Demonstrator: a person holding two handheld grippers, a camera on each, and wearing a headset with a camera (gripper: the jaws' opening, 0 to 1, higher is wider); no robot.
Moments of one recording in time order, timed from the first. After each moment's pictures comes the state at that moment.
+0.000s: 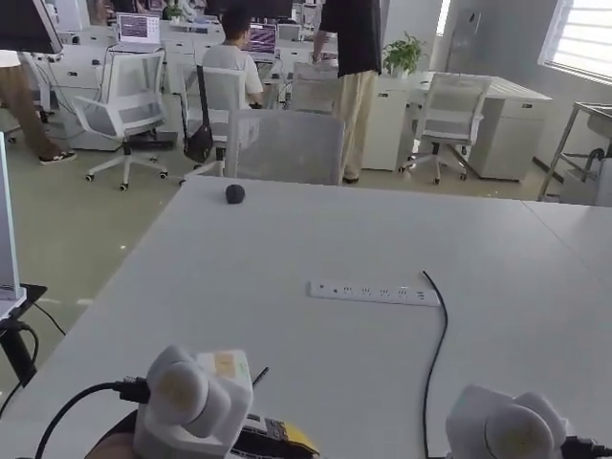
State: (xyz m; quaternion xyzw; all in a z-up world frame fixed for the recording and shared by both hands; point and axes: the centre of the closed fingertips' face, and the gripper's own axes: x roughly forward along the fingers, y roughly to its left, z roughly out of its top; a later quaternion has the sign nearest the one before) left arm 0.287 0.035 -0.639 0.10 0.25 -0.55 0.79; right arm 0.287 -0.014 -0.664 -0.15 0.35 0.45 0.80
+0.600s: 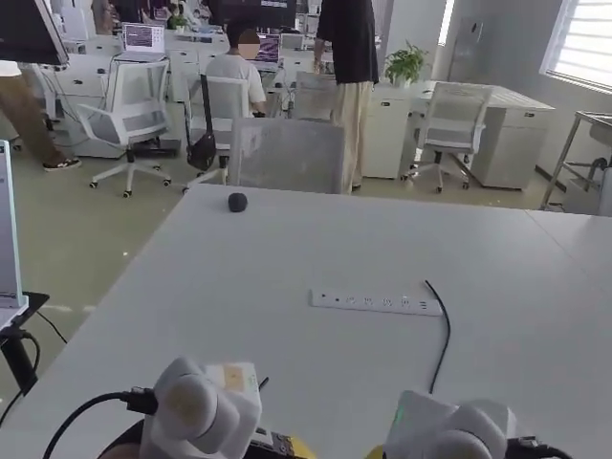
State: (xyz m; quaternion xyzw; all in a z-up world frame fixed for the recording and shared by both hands) left arm 0.284 0.030 -0.637 0.11 0.25 -0.55 0.79; right arm 0.286 0.024 -0.653 -0.32 0.29 0.50 0.75
